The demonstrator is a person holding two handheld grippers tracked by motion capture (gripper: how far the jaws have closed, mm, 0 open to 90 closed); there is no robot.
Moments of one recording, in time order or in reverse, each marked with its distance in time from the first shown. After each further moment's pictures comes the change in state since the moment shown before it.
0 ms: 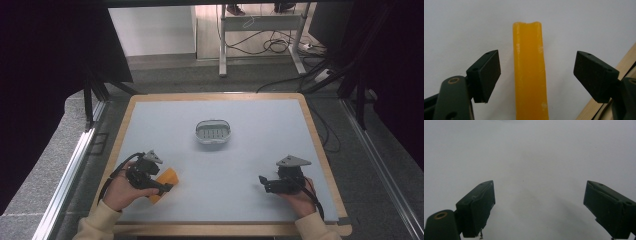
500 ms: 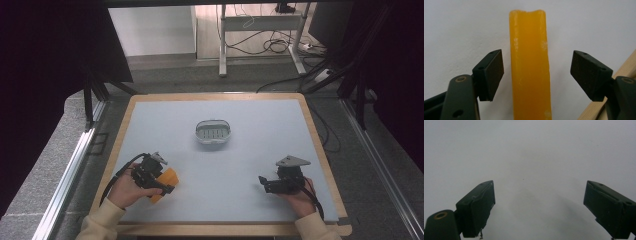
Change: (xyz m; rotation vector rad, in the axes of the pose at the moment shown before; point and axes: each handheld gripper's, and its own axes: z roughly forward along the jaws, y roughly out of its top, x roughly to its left) left arm 0.003 0.004 0.018 0.101 -0.017 -0.014; right arm 0.000 0.000 0.001 0.011 0.002 -0.003
